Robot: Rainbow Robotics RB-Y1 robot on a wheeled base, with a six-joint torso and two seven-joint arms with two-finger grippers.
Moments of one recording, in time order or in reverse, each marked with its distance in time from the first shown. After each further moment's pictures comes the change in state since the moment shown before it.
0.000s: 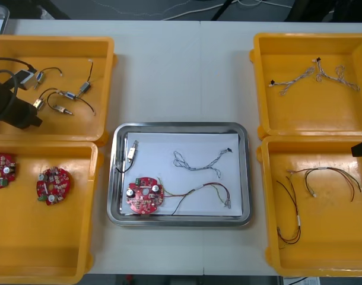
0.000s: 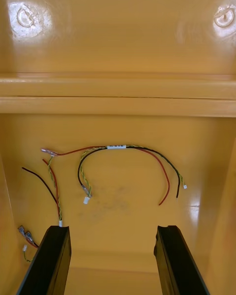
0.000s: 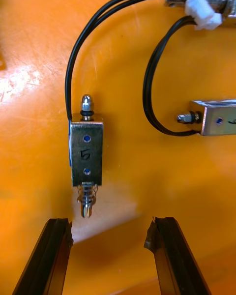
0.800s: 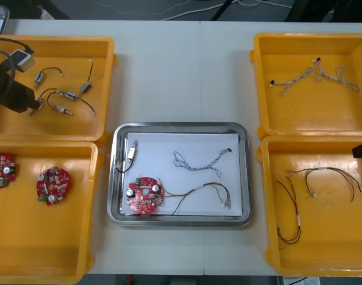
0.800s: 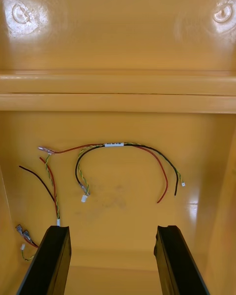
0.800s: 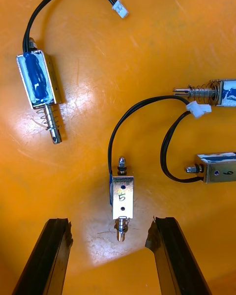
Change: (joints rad) right arm 0.006 -0.003 -0.001 0.000 0.002 0.000 0.000; left arm -0.043 0.007 -0.005 -0.035 -0.030 -0.046 -0.010
